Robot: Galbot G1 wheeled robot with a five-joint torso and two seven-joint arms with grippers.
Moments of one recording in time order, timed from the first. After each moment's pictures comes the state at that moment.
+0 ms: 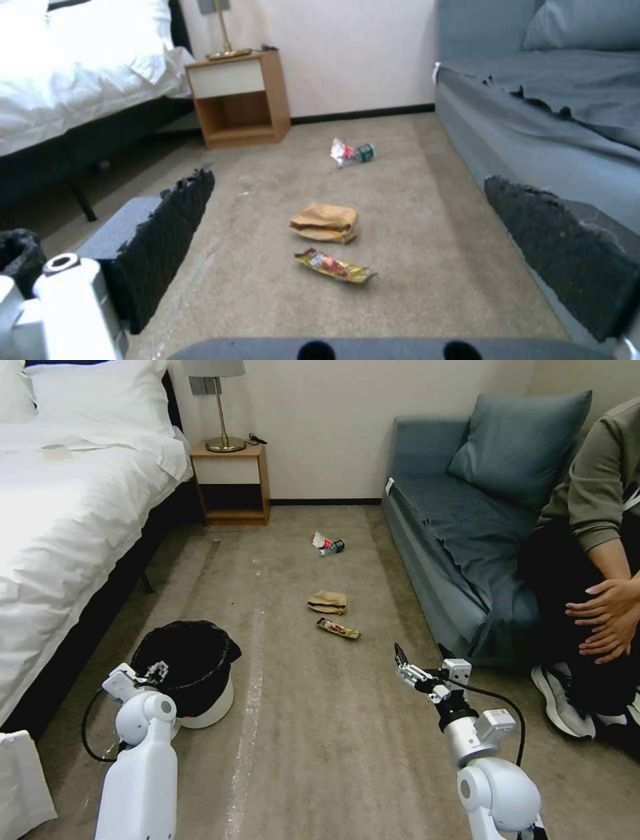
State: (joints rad) left arm 0.97 -1.45 -0.79 -1.52 -0.63 0.43 -0.61; right arm -1.45 1.55 0.61 2.06 0.19 -0.14 -0.22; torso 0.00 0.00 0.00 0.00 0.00
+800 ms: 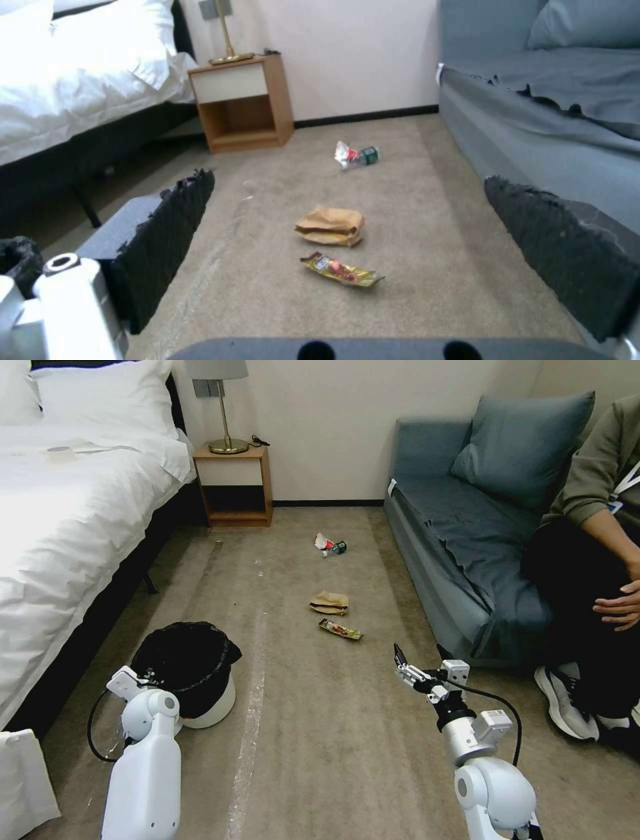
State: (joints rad) left arm 0.96 -1.46 -0.80 -1.47 -0.62 0.43 -0.62; right arm -1.43 1.56 0.61 2.04 0.20 -0.13 -0.22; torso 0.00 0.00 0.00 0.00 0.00
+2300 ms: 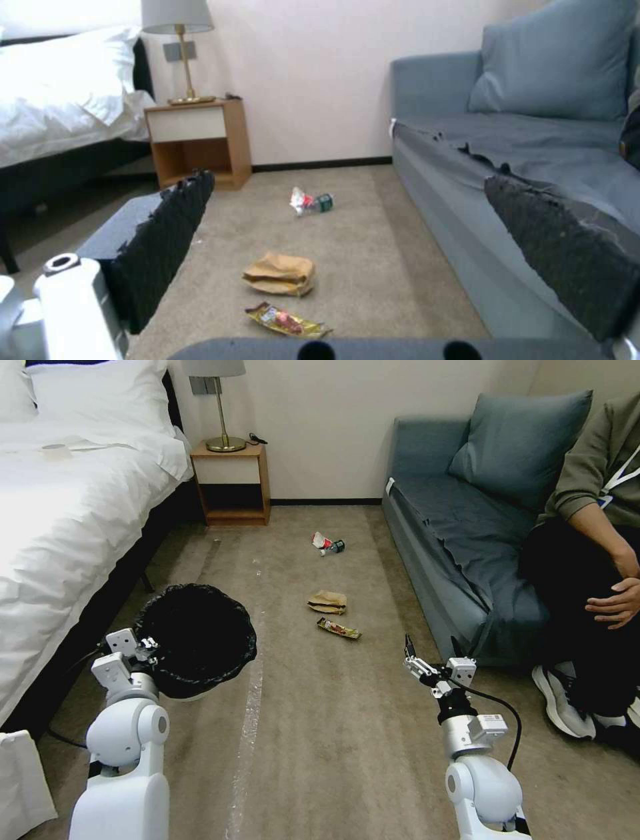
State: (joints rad) left arm 1.18 -1.48 -0.78 -2.04 -0.20 0.54 -0.25; right arm -1.40 1.57 0.61 1.95 0.13 0.08 -0.15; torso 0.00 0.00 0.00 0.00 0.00
